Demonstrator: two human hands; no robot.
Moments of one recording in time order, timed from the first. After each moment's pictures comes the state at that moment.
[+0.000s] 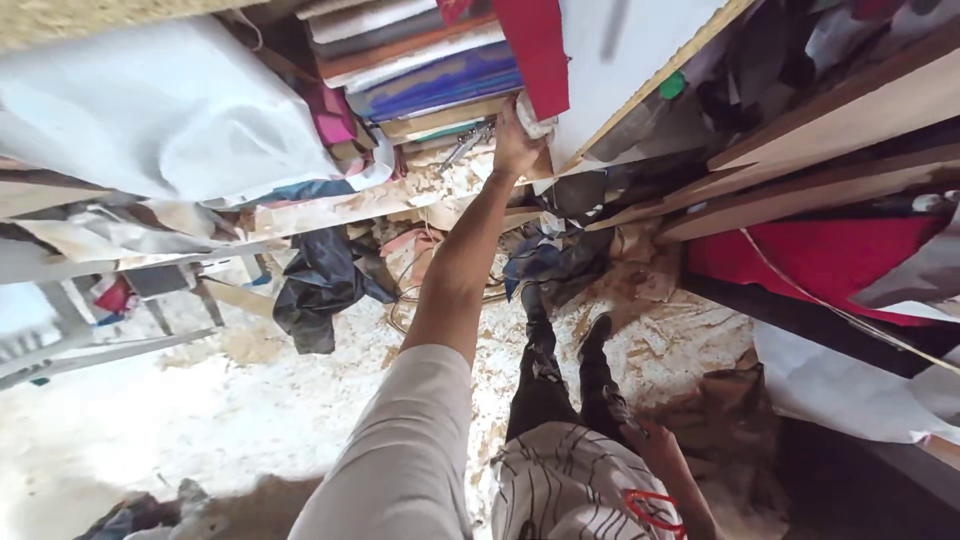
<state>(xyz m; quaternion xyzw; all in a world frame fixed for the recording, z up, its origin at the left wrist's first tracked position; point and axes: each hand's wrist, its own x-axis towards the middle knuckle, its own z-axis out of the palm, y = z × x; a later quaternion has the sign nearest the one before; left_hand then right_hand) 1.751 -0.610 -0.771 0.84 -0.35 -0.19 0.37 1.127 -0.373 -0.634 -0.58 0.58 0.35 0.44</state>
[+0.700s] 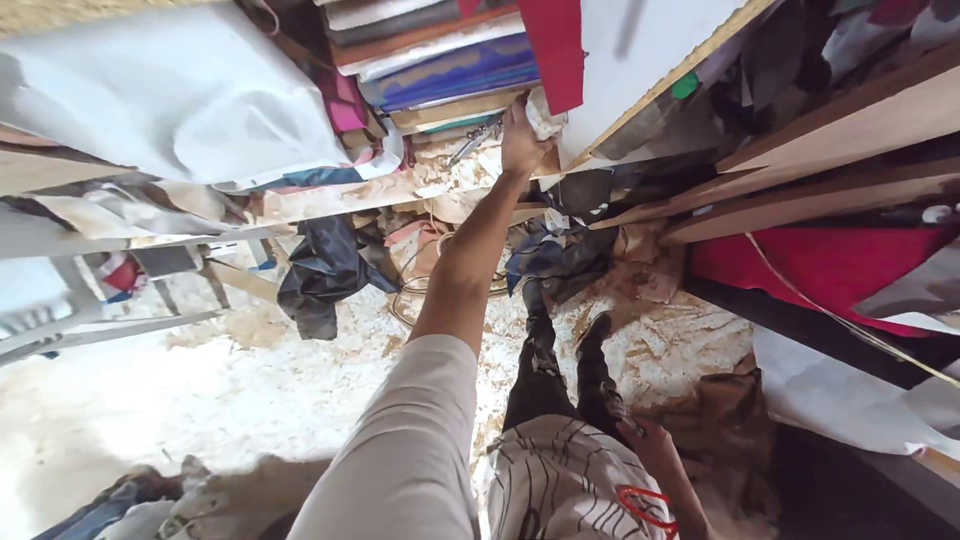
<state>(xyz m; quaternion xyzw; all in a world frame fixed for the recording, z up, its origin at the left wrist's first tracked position) 1.739 -0.608 -0.770 0.89 -0.30 -0.16 0.30 1.136 -0.377 -0.625 -0.58 0.59 0.36 0.44</state>
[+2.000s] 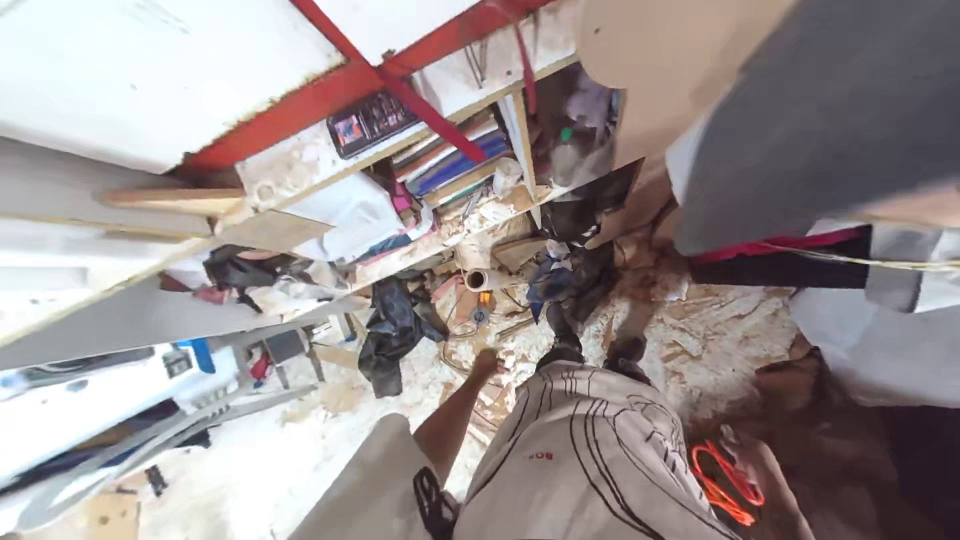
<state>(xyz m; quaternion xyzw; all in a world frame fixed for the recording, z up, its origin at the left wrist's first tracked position) 1.513 -0.164 -0.650 0.80 -0.07 -0.60 0.09 0.885 -0.327 -0.566 -0.45 0.75 0.22 0.43</state>
